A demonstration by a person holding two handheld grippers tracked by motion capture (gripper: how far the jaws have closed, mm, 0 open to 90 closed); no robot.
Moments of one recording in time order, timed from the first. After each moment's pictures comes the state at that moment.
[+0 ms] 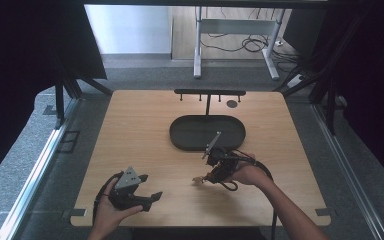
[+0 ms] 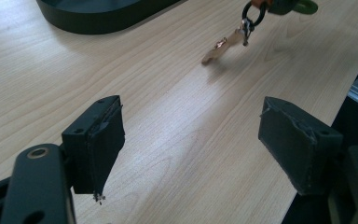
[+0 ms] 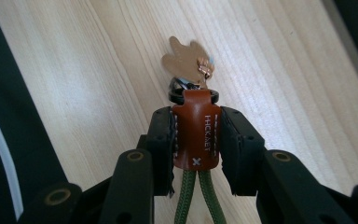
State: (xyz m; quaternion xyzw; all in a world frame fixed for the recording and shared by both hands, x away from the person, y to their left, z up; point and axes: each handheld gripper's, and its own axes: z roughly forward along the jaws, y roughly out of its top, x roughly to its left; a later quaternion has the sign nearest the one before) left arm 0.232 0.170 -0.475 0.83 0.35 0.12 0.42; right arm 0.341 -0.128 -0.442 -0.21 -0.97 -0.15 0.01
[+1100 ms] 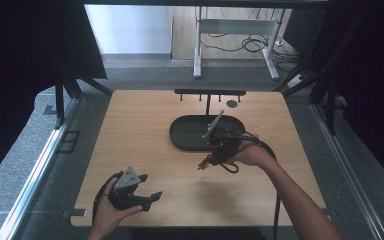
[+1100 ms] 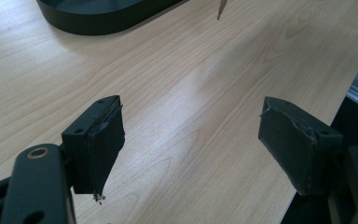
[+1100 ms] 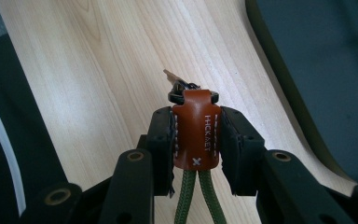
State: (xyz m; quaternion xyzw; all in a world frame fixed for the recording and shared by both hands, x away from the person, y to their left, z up) left arm 0.232 0.171 -0.474 0.83 0.35 0.12 0.42; right arm 0.369 -0.128 -0.388 -0.20 -0.97 -0.17 -0.01
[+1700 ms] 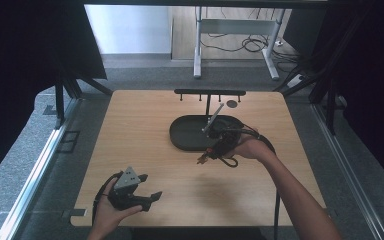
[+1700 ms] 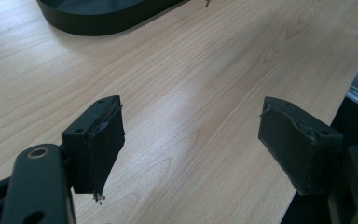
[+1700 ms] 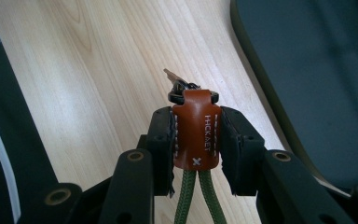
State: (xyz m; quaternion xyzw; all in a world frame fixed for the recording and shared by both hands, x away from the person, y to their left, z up) left arm 0.232 0.172 -0.474 0.83 0.35 0.12 0.42; right arm 0.383 -0.127 -0.380 -0.20 -0.96 -0.17 -0.02
